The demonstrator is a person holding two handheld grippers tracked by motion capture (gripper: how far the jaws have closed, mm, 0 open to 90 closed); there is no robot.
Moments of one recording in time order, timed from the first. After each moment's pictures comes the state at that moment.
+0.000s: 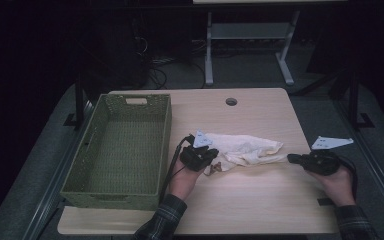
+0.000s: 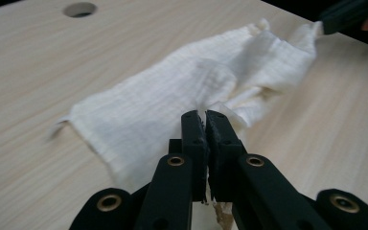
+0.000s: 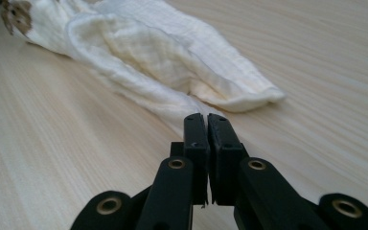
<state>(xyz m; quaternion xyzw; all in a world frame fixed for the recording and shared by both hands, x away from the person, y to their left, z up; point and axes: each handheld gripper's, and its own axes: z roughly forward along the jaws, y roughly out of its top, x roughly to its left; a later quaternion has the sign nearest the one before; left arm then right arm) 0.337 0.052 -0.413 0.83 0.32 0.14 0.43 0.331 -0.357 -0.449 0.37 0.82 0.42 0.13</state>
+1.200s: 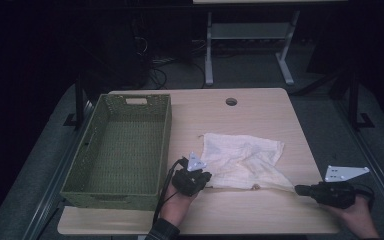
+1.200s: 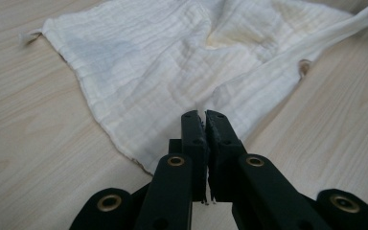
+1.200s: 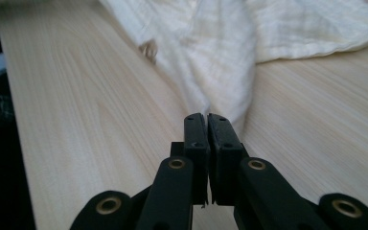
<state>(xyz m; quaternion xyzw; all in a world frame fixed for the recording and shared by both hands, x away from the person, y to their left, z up) 0.274 0.065 -0.426 0.85 0.35 0.11 0.39 0.251 -0.368 -0.459 0.32 0.84 0.43 0.06</state>
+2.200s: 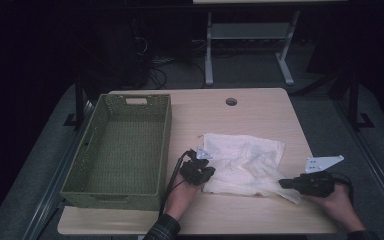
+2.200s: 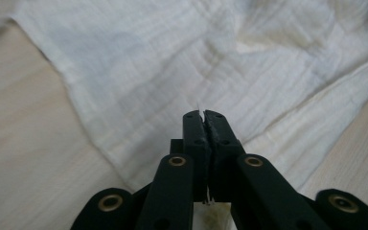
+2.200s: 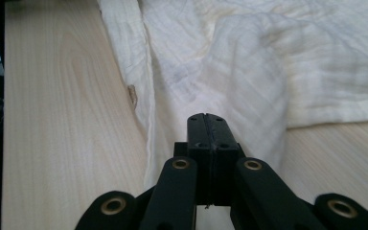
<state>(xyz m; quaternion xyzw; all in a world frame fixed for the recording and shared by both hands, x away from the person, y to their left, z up) 0.315 0.047 -0.448 0.86 0.36 0.07 0.35 0.285 -0.328 -0.461 0.27 0.86 0.43 0.03</state>
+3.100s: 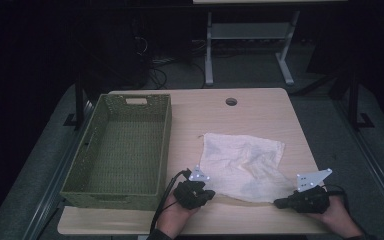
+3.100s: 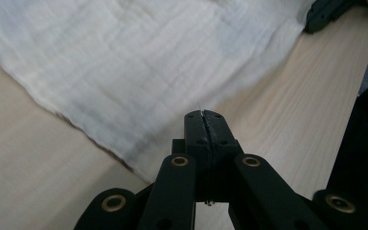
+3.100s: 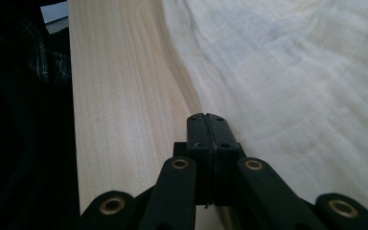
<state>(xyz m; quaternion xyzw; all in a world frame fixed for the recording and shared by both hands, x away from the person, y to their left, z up) 0.255 0.064 -0.436 0.87 0.32 0.02 0.37 0.253 -0.308 -0.474 0.21 0.89 0.39 -0.03</state>
